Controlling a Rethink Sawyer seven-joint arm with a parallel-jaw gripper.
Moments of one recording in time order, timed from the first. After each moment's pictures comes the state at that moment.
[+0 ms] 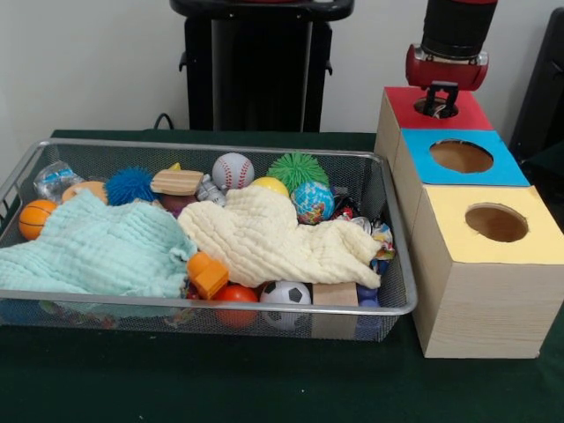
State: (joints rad) arm 0.20 -0.70 -0.08 2.03 0.17 0.26 1.83
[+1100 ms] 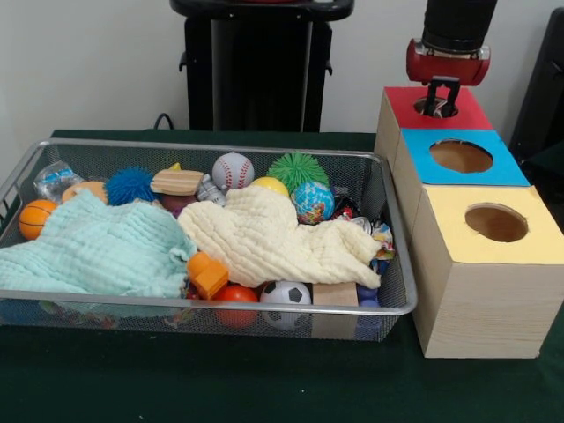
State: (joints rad) arm 0.19 -0.73 -0.08 2.03 0.17 0.28 1.83
